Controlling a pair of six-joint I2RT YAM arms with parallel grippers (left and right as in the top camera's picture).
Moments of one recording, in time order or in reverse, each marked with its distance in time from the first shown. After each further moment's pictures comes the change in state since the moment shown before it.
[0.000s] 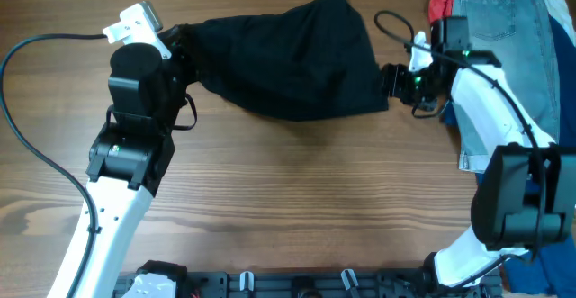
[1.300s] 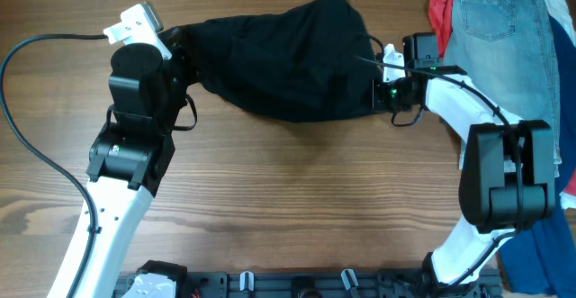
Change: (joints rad) left arm 0.000 0.000 0.000 -0.008 0.000 0.000; right arm 0.067 0.104 -0.059 0.175 -0.029 -0.093
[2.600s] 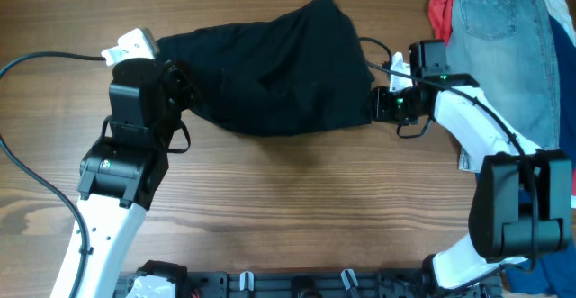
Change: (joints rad) left arm 0.000 -0.069 0.000 -0.272 -0.067 0.003; right arm 0.009 -0.156 -0.094 -0.076 0.001 0.078
